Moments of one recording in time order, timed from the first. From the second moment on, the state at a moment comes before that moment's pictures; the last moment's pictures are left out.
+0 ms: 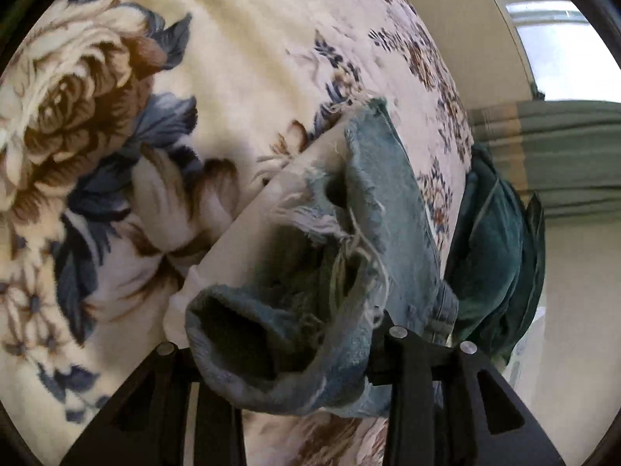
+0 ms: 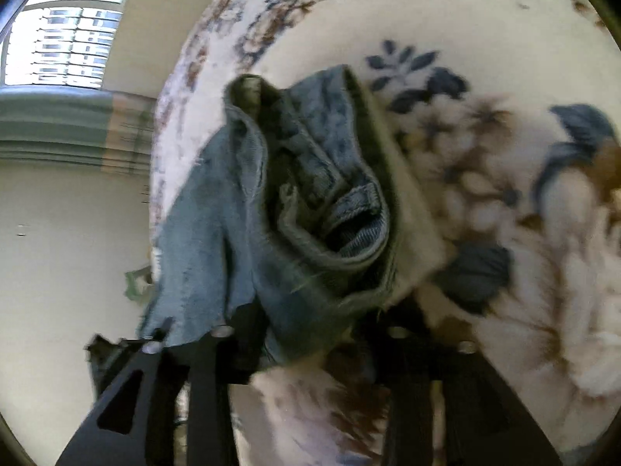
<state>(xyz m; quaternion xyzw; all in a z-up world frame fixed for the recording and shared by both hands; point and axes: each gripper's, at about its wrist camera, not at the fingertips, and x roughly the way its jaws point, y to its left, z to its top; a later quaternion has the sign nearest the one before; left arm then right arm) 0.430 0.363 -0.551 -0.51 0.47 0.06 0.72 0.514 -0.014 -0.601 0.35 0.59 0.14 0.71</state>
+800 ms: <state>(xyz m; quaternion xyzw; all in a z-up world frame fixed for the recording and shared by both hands) 0.339 0.255 -0.321 -0.08 0.50 0.14 0.85 0.370 0.010 -0.305 -0.04 0.49 0.01 0.87</state>
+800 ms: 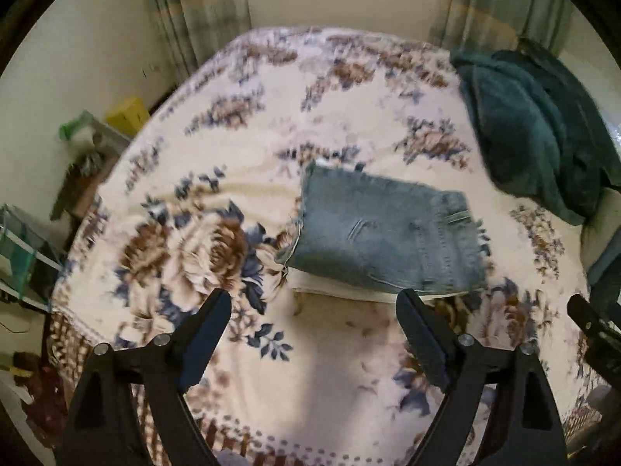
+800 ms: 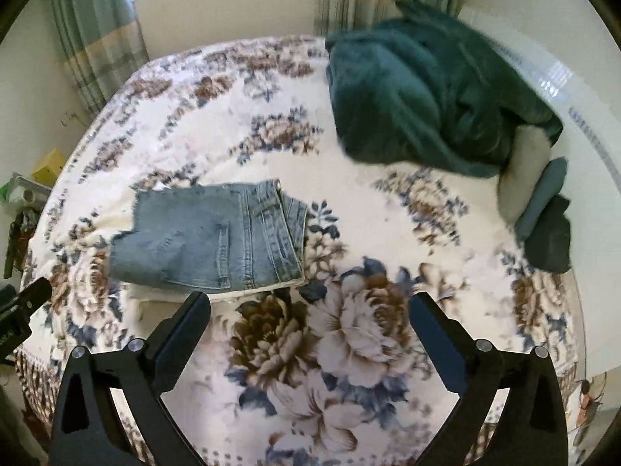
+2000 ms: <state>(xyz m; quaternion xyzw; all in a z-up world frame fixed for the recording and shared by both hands) 0.069 0.201 -0.032 -0.04 0.34 0.11 0.93 -0.002 -0.019 0.069 -0.03 0.33 0.04 0.94</state>
